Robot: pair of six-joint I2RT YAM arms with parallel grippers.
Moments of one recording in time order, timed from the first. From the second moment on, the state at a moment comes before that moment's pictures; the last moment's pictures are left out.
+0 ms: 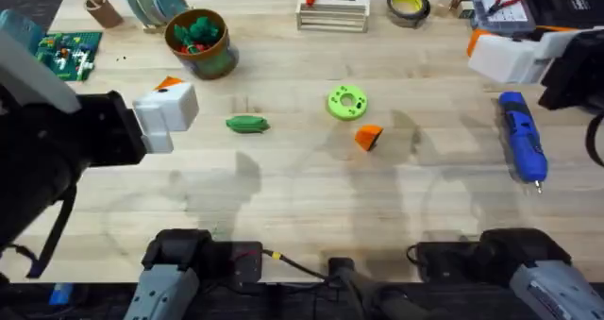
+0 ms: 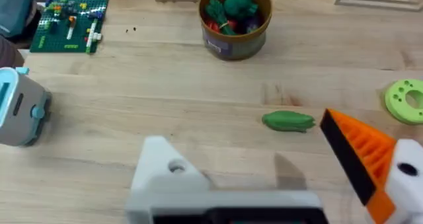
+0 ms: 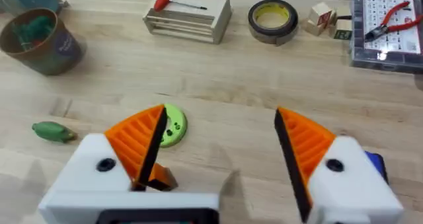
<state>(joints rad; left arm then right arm) 0.00 0.56 1.05 -1.09 -0.12 -0.01 0.01 0.68 0.90 -0.71 -0.22 0.03</state>
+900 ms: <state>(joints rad) 0.00 0.59 0.73 -0.95 0.22 0.28 0.01 0.68 0.90 -0.71 -0.23 0.03</state>
